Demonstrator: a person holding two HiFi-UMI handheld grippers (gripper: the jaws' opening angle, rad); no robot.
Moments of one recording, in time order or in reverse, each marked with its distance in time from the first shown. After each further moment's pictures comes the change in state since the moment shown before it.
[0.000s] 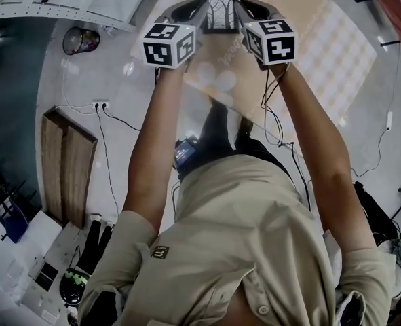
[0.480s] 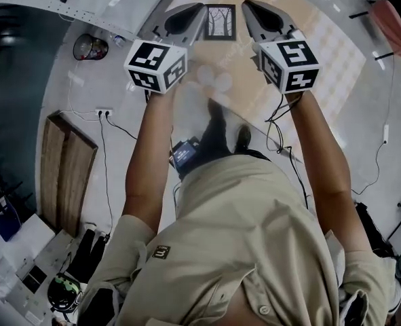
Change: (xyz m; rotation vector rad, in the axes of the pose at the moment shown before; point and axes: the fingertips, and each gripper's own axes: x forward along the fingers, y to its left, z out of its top) left arm -0.060 0.021 0.022 0.184 -0.224 -0.019; right arm -0.011 0.058 0.050 -0.106 -0.294 0.082
